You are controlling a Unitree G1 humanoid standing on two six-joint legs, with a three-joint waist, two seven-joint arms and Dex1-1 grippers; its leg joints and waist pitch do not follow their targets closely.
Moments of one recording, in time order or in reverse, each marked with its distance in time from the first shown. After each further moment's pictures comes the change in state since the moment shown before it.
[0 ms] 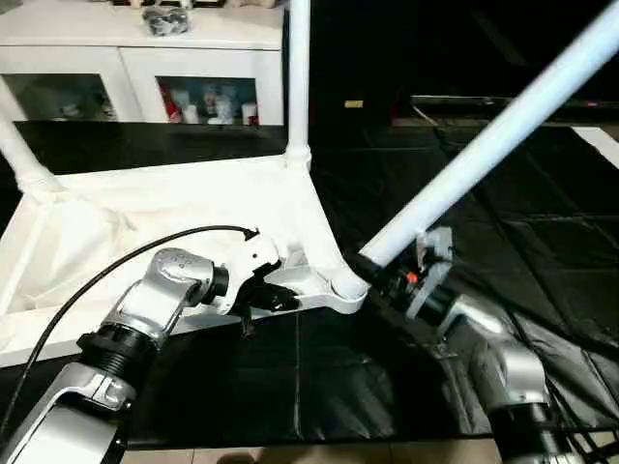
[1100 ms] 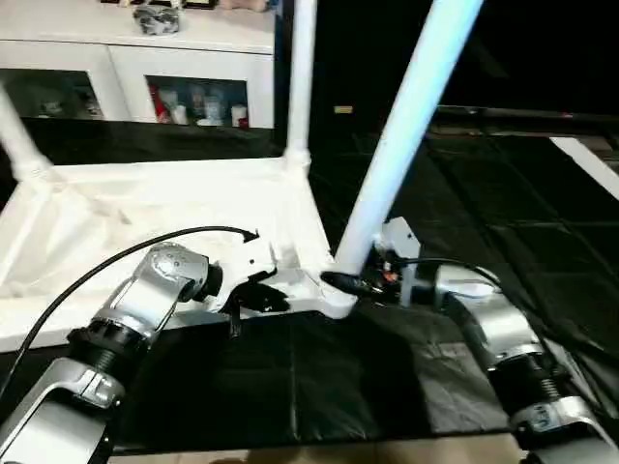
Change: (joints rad) left arm -0.024 0.058 -0.065 0.008 0.068 -0.121 -0.067; right arm -0.213 -0.100 0.148 0.232 -0.123 -0.115 0.318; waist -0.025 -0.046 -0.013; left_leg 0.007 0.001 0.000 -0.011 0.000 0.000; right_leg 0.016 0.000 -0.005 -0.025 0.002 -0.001
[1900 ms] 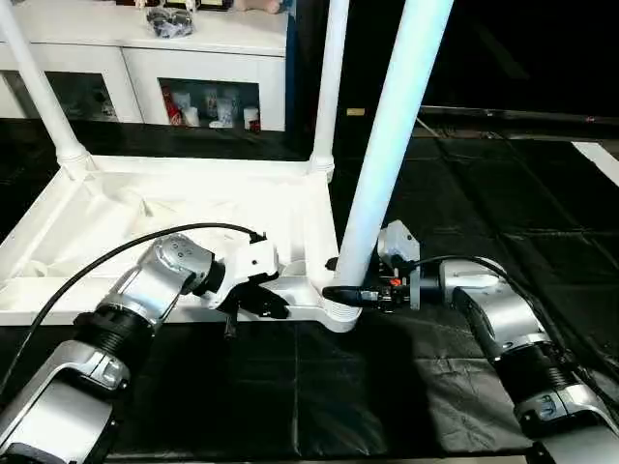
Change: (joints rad) left arm -0.066 -0.007 -0.031 0.109 0.015 -0.057 -0.076; right arm -0.035 -0.011 0.012 0.020 -0.020 0.020 0.117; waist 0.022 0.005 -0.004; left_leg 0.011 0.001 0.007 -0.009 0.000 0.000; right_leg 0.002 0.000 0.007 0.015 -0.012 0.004
